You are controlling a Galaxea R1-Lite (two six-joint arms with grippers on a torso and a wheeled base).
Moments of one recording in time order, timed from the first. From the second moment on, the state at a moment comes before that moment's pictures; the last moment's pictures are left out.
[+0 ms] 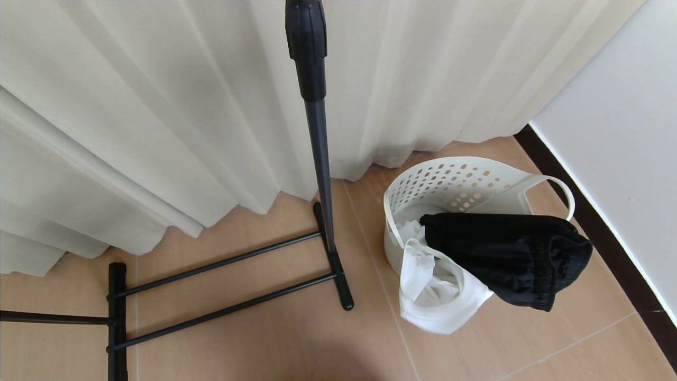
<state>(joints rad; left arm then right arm) 0.00 0.00 0.00 0.00 0.02 -0.01 0.05 0.25 -0.03 -0.08 0.01 -0.01</state>
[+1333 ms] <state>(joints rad) 0.00 0.00 0.00 0.00 0.02 -0.01 0.34 2.04 -1.09 -0.29 -0.14 -0.57</state>
